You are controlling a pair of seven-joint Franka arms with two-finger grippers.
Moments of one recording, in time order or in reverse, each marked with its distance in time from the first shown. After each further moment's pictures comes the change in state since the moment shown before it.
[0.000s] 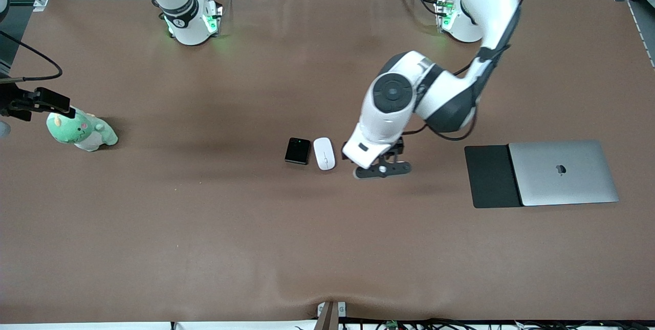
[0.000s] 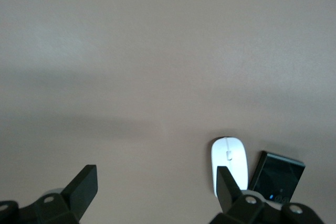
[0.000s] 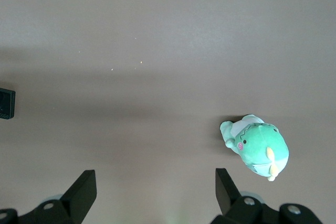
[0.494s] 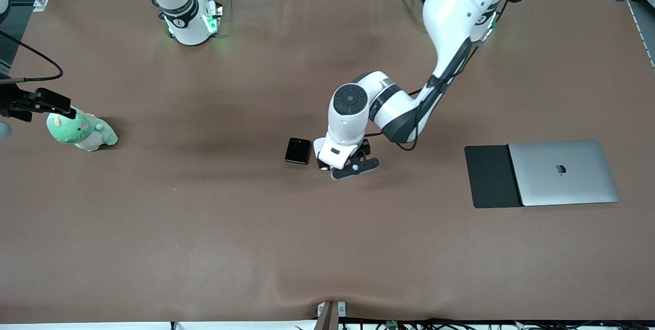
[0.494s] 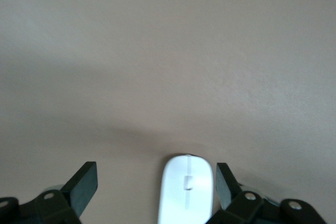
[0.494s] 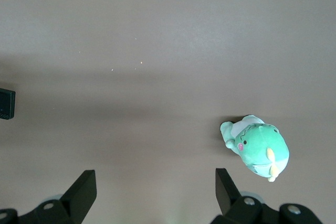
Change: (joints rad) left arm -0.064 0.166 -0.018 -0.058 0.112 0.309 -0.349; right arm 0.000 0.001 0.000 0.000 0.000 0.001 0.000
